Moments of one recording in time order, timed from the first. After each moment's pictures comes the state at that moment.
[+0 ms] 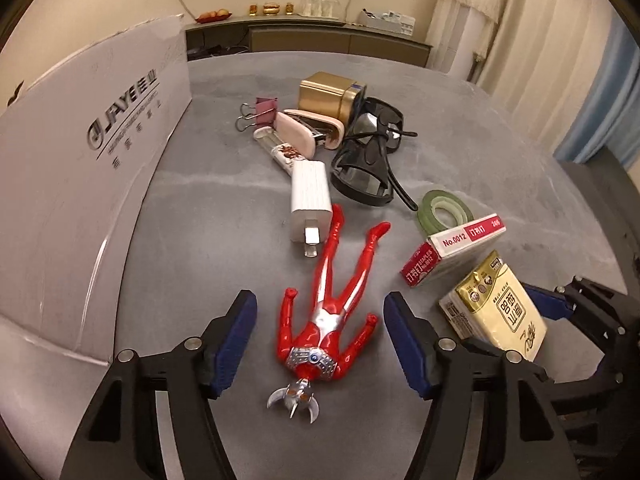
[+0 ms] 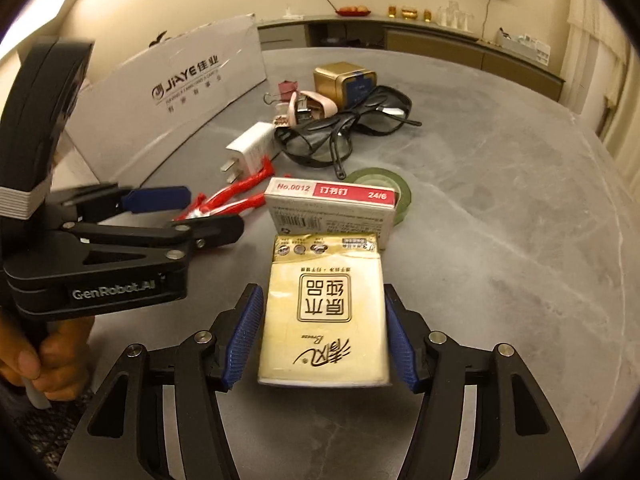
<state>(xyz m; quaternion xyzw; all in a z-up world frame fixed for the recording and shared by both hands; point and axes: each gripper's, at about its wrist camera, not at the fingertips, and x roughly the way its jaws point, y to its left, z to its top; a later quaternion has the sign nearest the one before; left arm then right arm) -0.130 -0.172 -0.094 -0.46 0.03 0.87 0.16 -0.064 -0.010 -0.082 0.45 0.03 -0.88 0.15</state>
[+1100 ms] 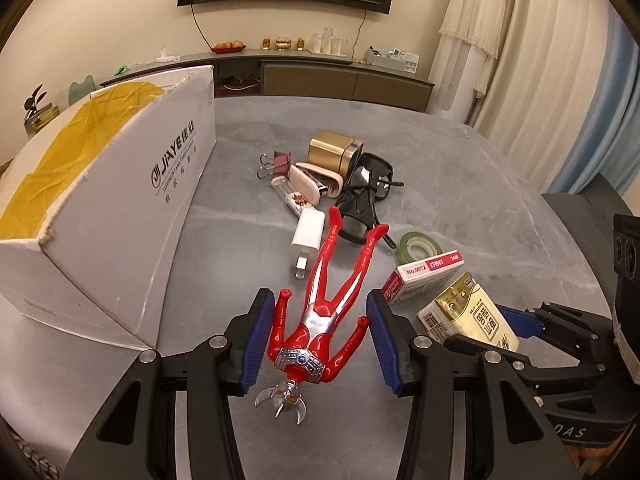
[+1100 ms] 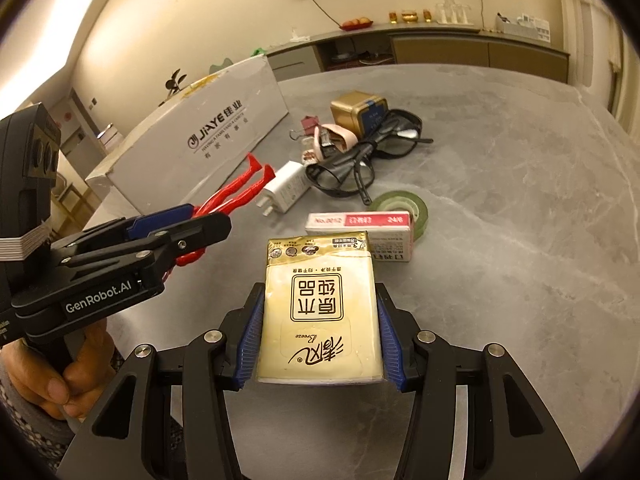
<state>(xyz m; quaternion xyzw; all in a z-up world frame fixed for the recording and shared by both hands) -0.096 -0.200 -0.044 -0.40 -0.02 0.90 0.15 -0.054 -0.001 -0.049 0.42 -0.06 -0.88 0.19</state>
